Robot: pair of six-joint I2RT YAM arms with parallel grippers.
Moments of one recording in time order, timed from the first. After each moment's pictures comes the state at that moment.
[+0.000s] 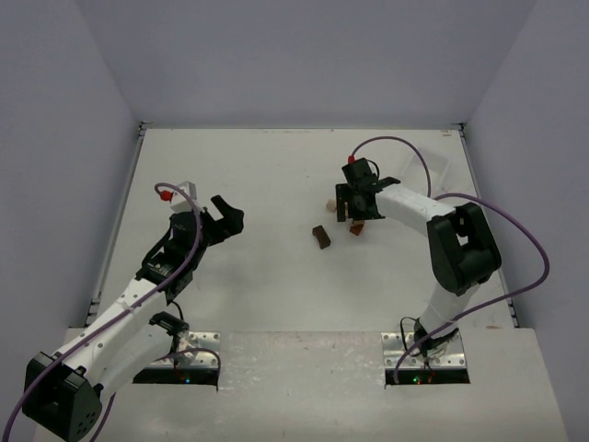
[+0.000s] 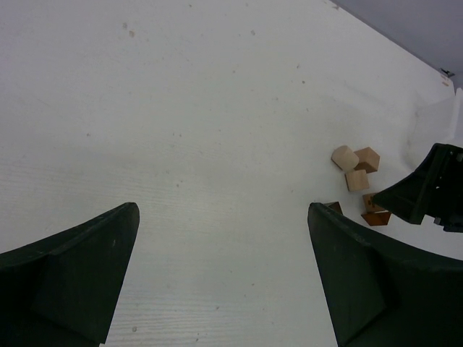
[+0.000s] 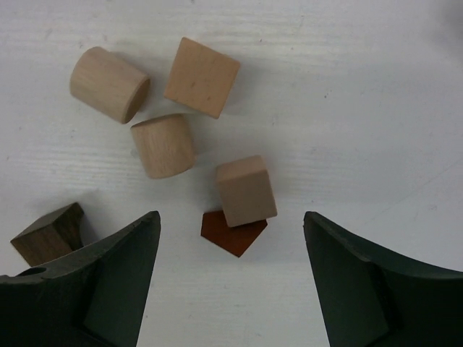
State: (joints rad) left arm -0.39 0.78 0.48 -0.08 -0.27 -0.67; right arm 0.42 1.78 1.11 -0.42 0.23 0.32
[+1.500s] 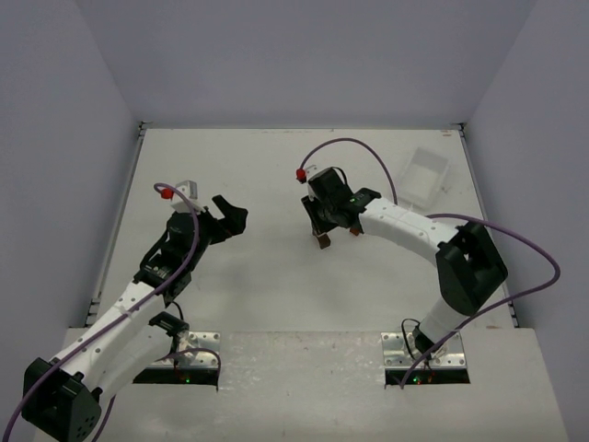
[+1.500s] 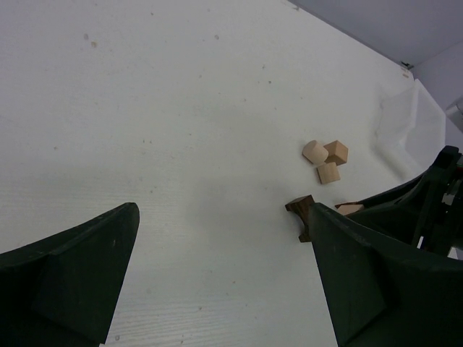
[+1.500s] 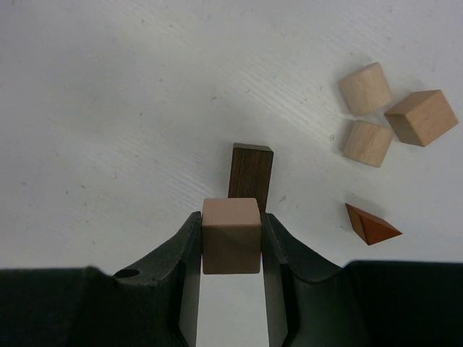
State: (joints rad) left arm -0.39 0.75 0.47 -0.03 -0.19 -0.65; right arm 0.69 1.65 1.14 -0.41 0.10 0.11
